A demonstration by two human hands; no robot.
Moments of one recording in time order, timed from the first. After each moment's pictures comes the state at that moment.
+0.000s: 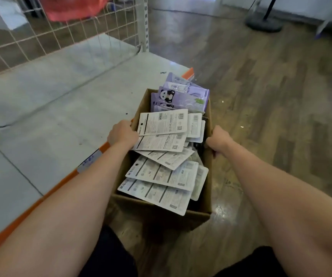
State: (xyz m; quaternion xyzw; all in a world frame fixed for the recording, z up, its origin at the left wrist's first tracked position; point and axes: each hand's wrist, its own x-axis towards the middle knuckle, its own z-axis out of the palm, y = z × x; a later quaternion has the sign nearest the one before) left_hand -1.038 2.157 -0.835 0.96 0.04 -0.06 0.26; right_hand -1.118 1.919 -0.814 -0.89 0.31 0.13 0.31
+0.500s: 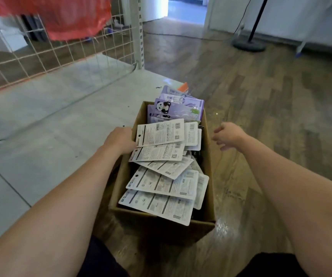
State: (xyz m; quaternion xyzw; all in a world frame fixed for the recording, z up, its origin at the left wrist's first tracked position) left_hand -1.029 2.167 -0.824 0.98 -0.12 -0.08 0.17; right_hand -1.118 1.890 -0.790 -0.87 0.29 0.06 0.38
